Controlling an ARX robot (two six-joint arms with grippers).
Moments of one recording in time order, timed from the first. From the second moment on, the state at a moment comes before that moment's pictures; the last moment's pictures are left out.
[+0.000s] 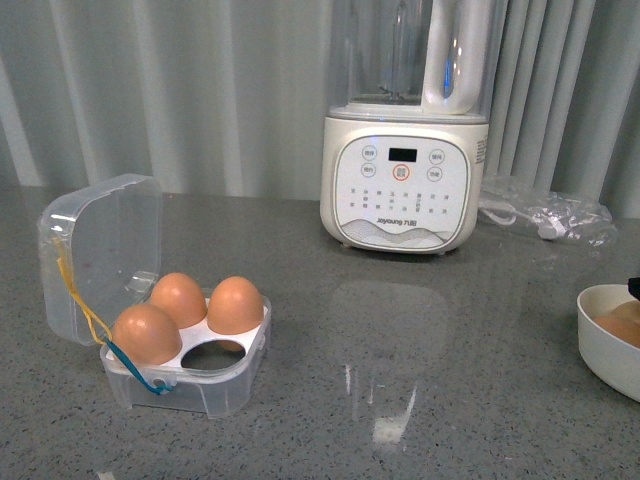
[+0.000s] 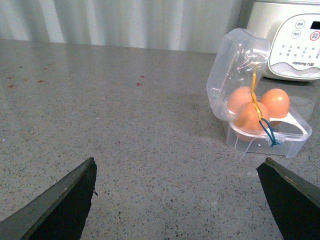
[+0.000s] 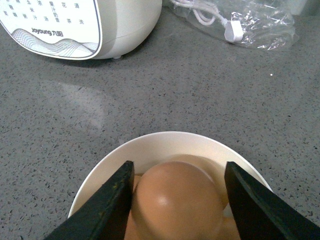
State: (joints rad) left arm 0.00 0.00 0.03 0.00 0.00 0.00; right arm -0.04 1.45 0.58 0.58 -0.17 -0.03
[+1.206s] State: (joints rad) left arm 0.00 0.00 0.03 0.00 0.00 0.00; right arm 0.37 1.45 0.82 0.52 -0.39 0.00
